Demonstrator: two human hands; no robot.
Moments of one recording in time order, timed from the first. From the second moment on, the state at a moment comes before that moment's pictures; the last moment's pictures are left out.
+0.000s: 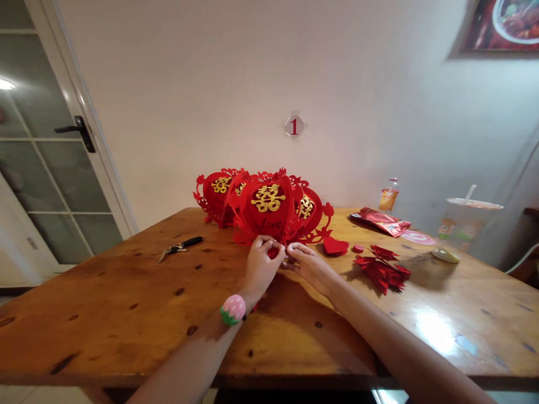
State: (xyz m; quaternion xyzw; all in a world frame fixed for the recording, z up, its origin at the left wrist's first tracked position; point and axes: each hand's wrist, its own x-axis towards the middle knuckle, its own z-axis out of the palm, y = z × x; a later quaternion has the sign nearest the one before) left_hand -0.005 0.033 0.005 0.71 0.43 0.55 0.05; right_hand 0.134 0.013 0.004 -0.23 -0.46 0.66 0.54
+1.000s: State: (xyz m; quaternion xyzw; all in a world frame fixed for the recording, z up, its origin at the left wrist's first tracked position) left_hand -0.002 0.021 0.010 0.74 0.34 0.53 0.23; right_hand 0.147 0.018 0.010 -0.29 -0.48 0.60 0.58
